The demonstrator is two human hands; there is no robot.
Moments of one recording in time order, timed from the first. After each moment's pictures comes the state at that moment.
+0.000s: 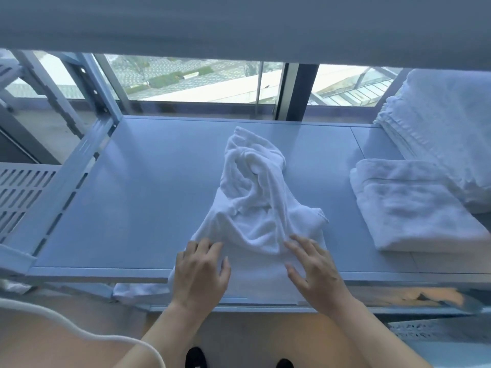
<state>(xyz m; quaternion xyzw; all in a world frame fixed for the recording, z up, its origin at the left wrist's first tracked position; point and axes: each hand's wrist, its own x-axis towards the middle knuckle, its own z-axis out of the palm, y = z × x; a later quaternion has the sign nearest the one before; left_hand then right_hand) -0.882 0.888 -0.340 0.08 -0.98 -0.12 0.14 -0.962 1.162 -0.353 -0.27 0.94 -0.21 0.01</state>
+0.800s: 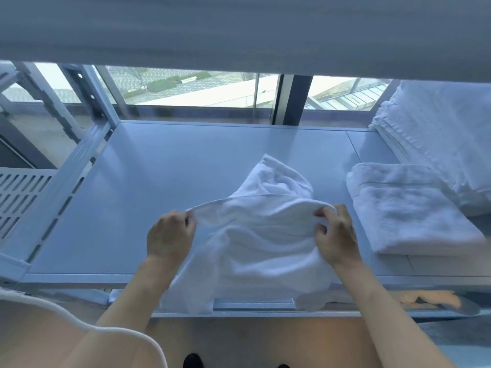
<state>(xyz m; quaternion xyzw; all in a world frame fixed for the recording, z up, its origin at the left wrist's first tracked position) -0.955 0.821 -0.317 0.22 -0.95 -0.17 0.12 -1.047 1.178 -0.335 -0.09 0.95 -0.27 -0.13</state>
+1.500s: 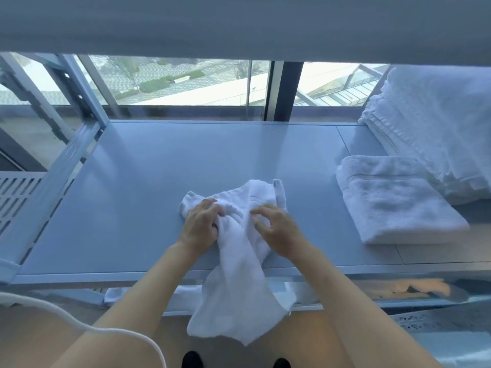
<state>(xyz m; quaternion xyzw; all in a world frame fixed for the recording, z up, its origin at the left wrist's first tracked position) -0.988 0.865 -0.340 -0.01 -0.95 -0.30 0.08 -1.030 1.094 -0.317 -0.20 0.90 -0.36 0.13</state>
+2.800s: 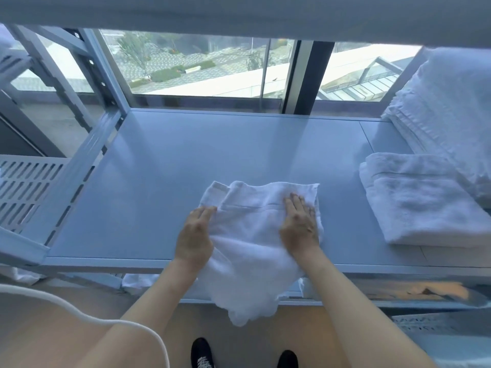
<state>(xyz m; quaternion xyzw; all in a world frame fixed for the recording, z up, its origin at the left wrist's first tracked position) -0.930 0.829 -0.357 0.11 -0.95 -0.29 0.10 -1.039 1.075 -0.381 -0.09 0.98 -0.18 0.01</state>
